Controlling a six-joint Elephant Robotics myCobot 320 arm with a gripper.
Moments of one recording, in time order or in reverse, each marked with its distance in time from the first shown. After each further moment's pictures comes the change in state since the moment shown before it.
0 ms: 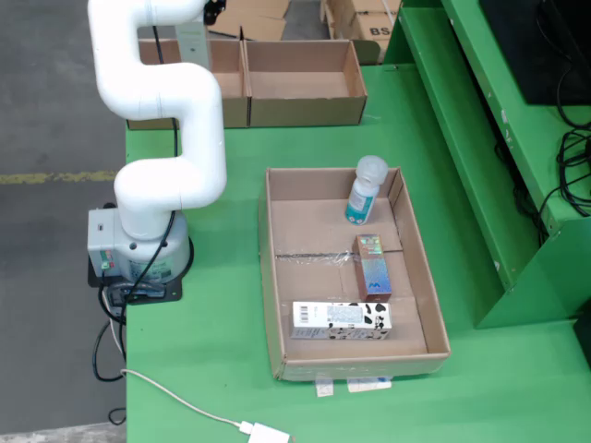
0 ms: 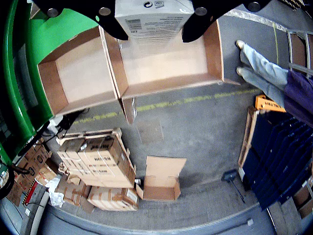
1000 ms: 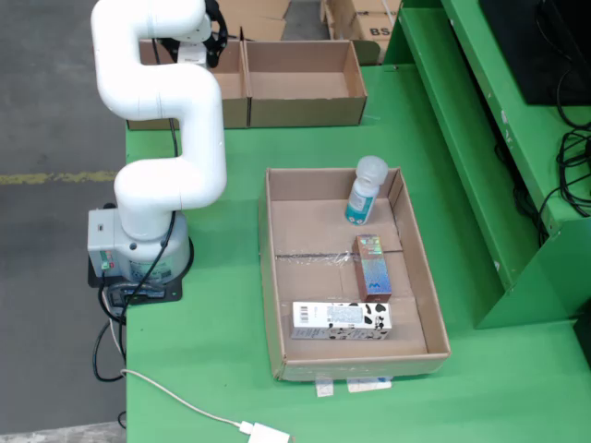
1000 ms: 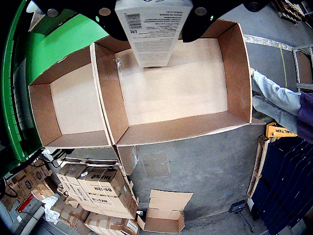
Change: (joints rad) arm 0.000 0.000 -0.261 0.005 0.000 0.000
